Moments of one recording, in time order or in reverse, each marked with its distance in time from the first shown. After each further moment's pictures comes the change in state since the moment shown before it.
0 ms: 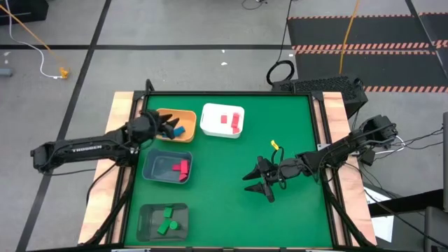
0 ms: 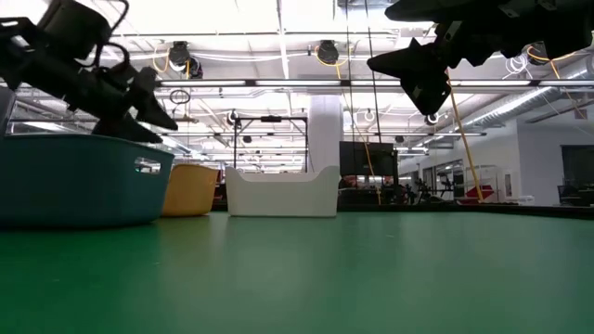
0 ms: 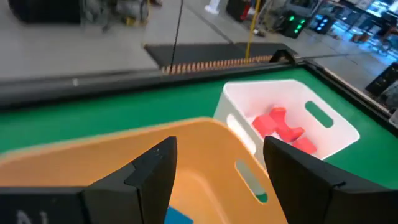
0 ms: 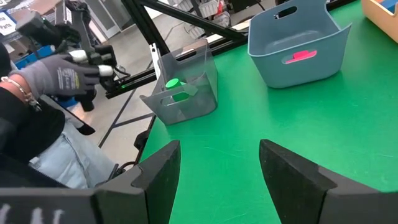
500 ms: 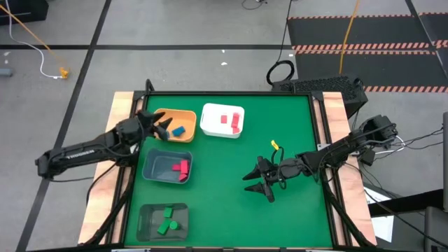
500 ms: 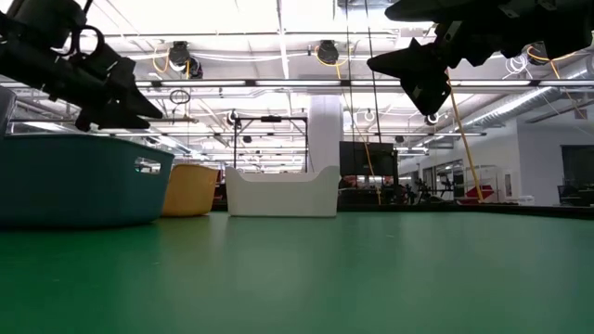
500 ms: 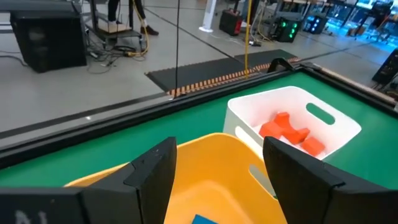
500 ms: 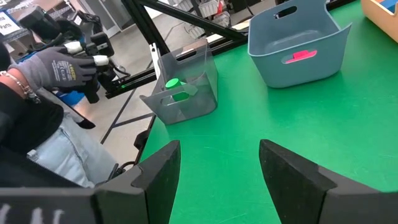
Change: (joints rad) left arm 0.000 -0.267 0.000 -0.189 -0.025 0.210; right arm 0.000 0.000 0.000 0.000 0.000 0.000
